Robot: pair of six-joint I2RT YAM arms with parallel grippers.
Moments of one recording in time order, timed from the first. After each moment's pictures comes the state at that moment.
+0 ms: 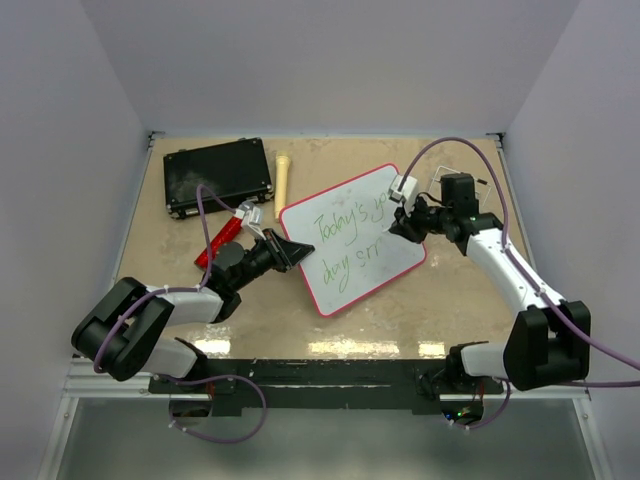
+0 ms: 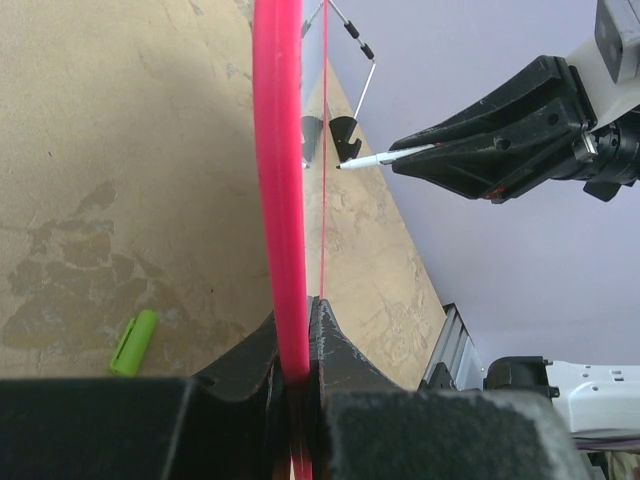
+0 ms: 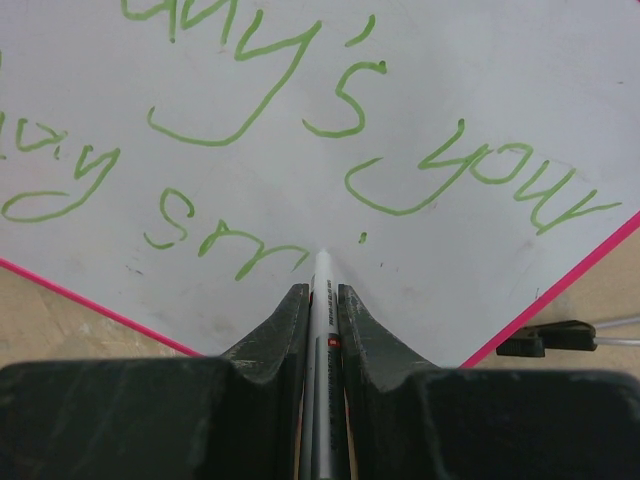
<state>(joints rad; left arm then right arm) -0.55 1.39 0.32 1.03 0.31 -0.88 0.17 1.31 0.96 -0.41 -0.65 -0.64</state>
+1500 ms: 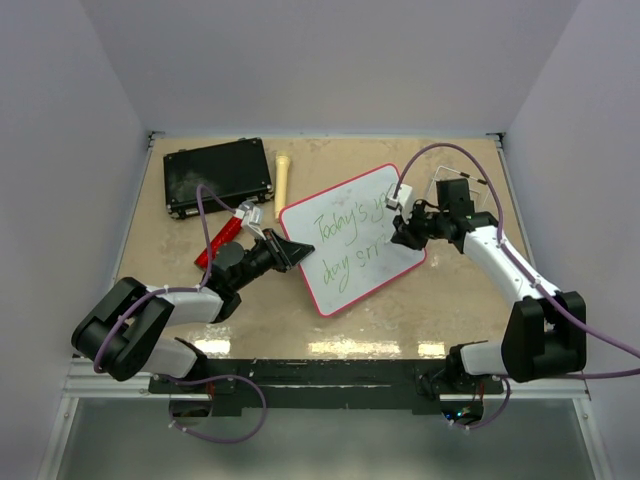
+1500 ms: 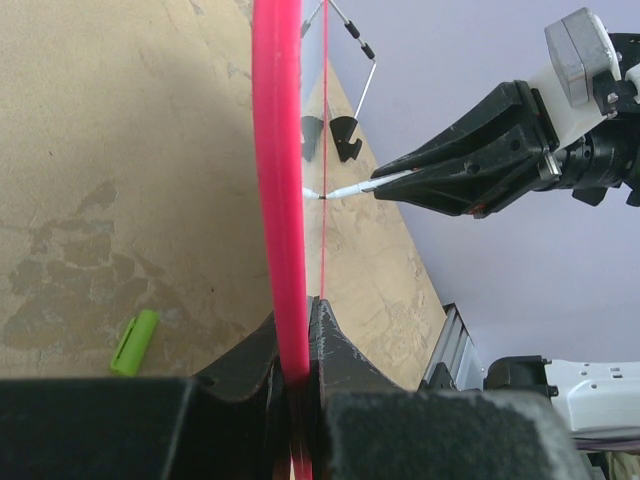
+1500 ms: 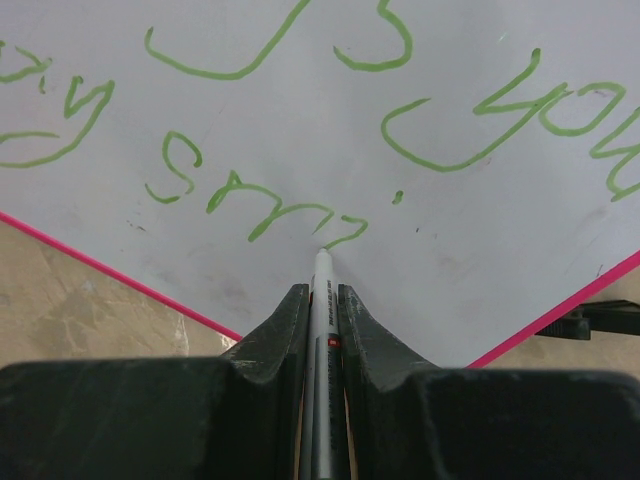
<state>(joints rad) -0.55 1.39 0.32 1.03 0.31 -0.88 0.17 1.35 0.96 -0.49 -0.62 -0.71</state>
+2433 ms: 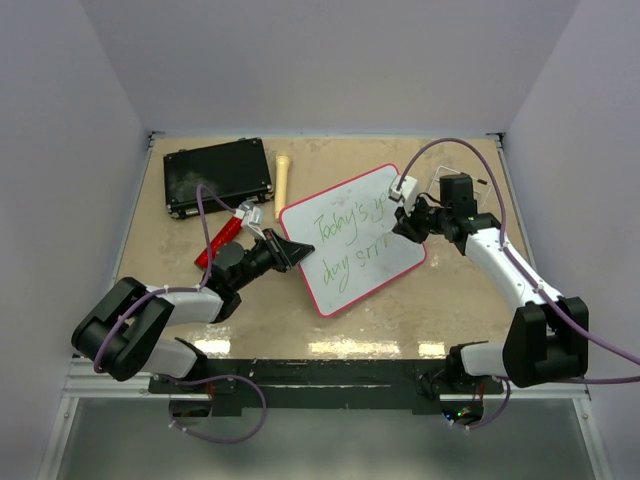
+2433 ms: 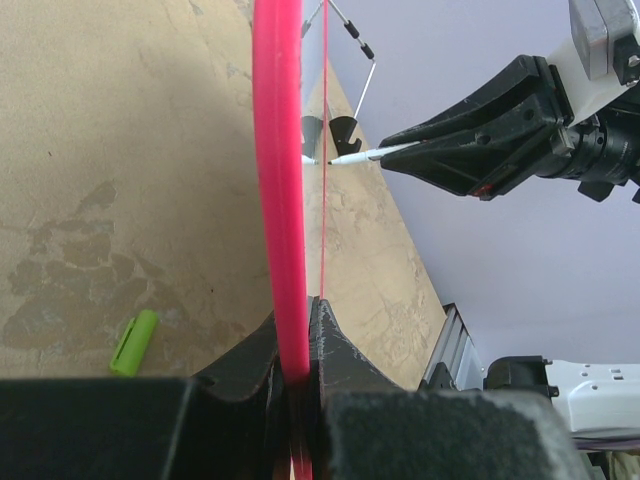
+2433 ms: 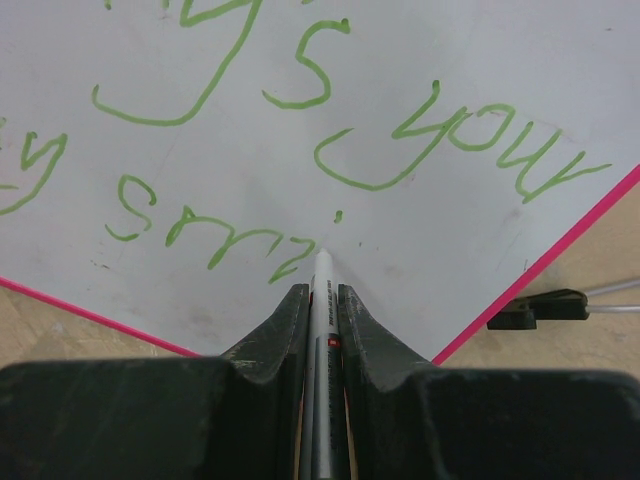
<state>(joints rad) -0.55 1.39 0.32 1.03 0.31 -0.88 0.17 1.33 0.95 -0.41 -0.57 -0.63</state>
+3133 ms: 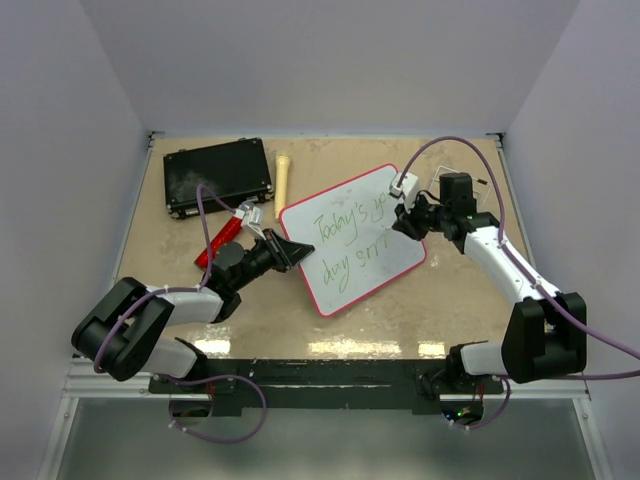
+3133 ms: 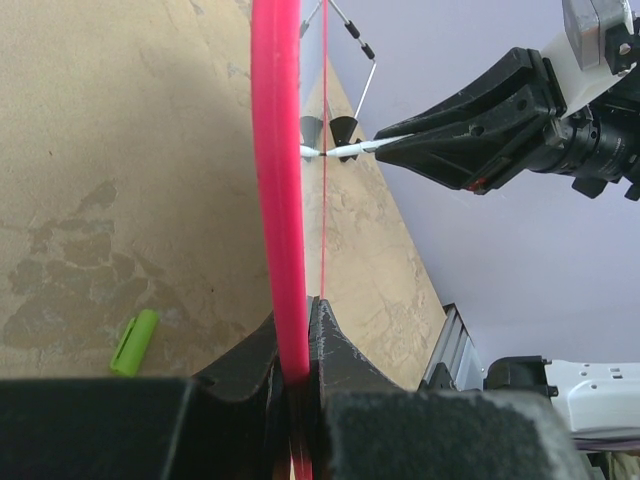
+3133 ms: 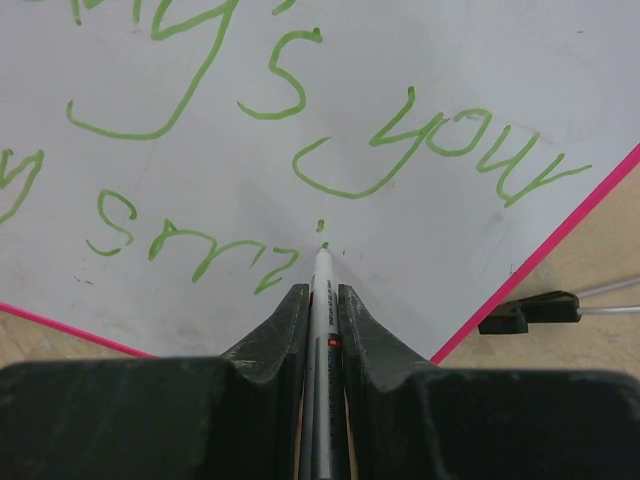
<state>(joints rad) -0.55 1.39 0.32 1.03 0.31 -0.88 0.17 1.35 0.95 -0.36 -0.56 -0.60</state>
